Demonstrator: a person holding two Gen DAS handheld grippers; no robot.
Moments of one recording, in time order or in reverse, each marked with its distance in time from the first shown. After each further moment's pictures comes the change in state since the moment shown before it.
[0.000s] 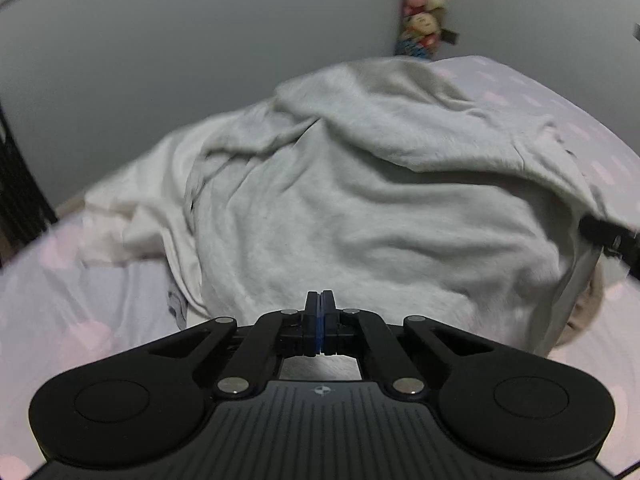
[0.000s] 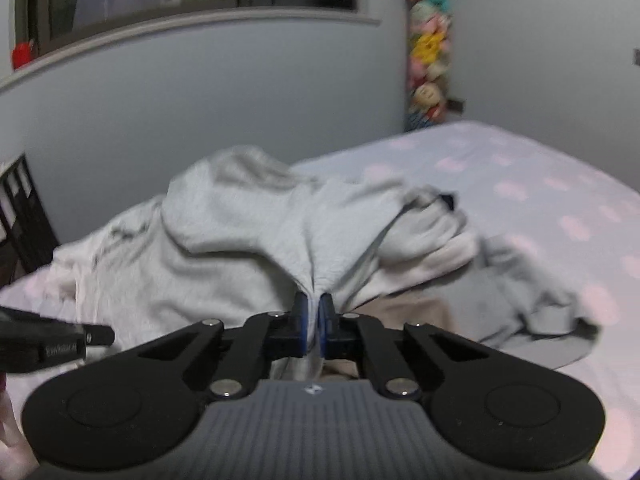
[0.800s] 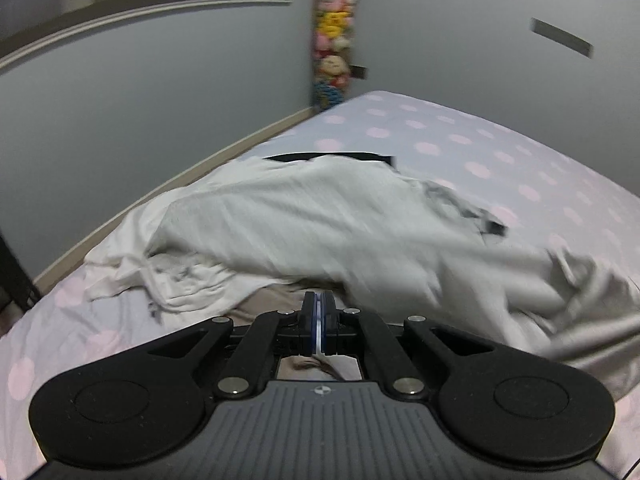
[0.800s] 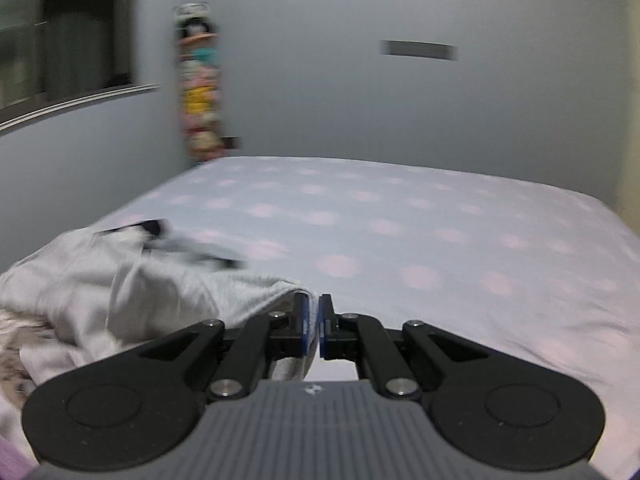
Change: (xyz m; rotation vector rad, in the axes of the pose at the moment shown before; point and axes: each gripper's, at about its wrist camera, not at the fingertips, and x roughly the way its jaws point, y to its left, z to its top) left arm -0.162 -0.074 -0.033 0.201 -0.120 -0.182; right arm -0.296 -0.157 -0.124 0.323 -0.120 -0.591
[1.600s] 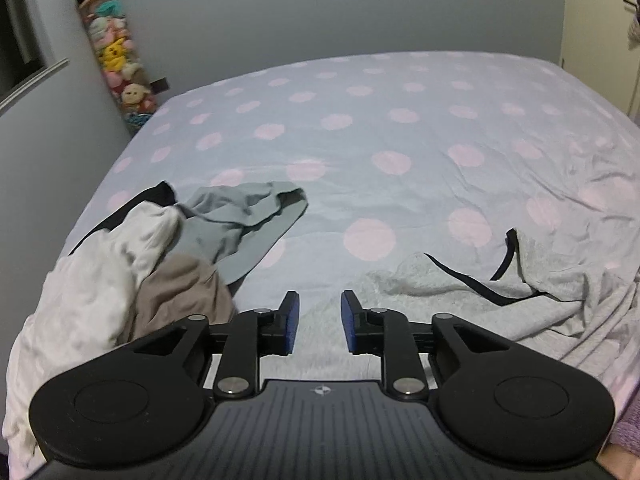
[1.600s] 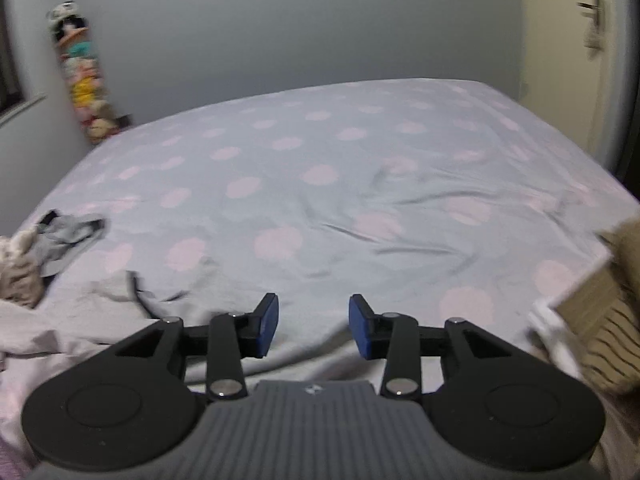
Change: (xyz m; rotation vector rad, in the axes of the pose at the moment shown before) left arm 0.057 -0.211 -0.001 0.560 0.070 -0.287; right arm -0.039 -0.142 -0.049 0.217 0.202 -0.078
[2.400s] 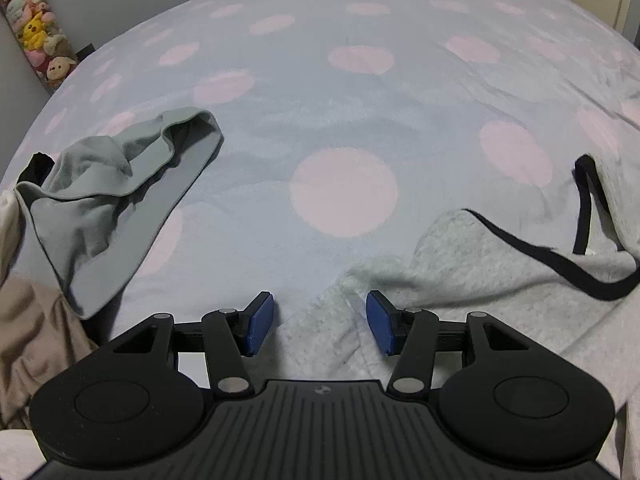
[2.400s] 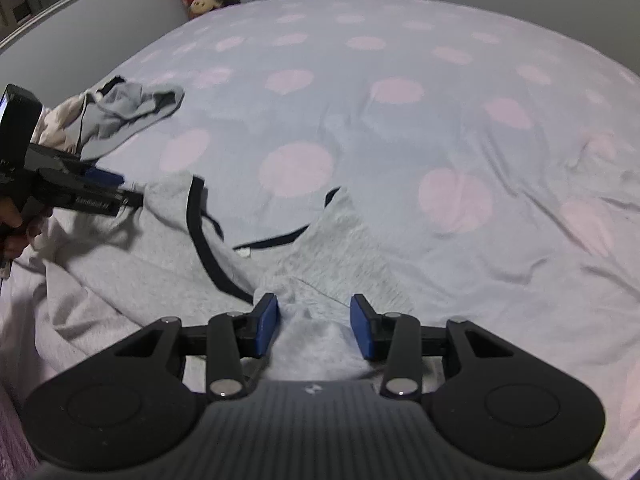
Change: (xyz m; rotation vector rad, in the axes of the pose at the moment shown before) left arm 0.184 -0.009 -0.010 0.100 0.157 -0.130; right arm 0.172 0.093 -0.004 -0.256 0.301 0.210
